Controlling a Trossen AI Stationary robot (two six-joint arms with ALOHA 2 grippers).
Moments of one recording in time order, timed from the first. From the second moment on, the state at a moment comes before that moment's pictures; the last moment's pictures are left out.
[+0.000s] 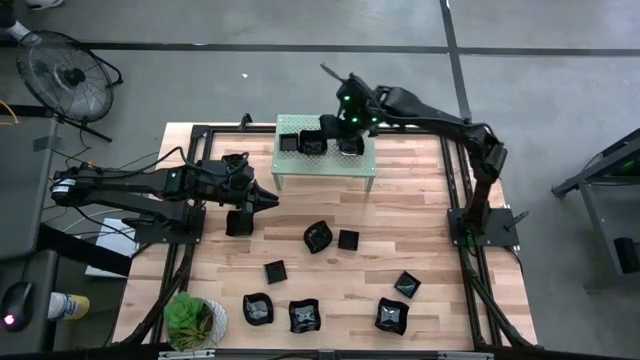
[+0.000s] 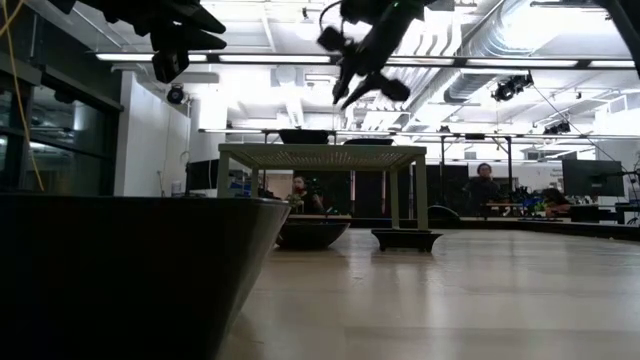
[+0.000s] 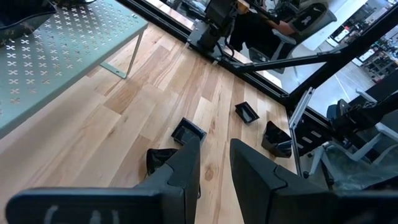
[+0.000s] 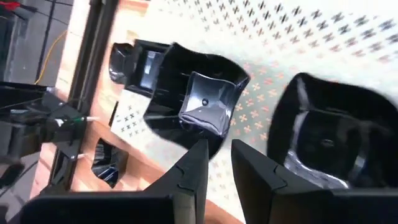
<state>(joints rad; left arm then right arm) 0.03 0.81 0.68 -0.18 0.03 -0.53 -0.49 1.85 1.85 -0.91 -0.14 0.85</state>
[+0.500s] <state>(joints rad) 0.03 0.81 0.68 -0.19 0.03 -0.53 -0.26 1.65 1.85 -1.48 0.22 0.86</state>
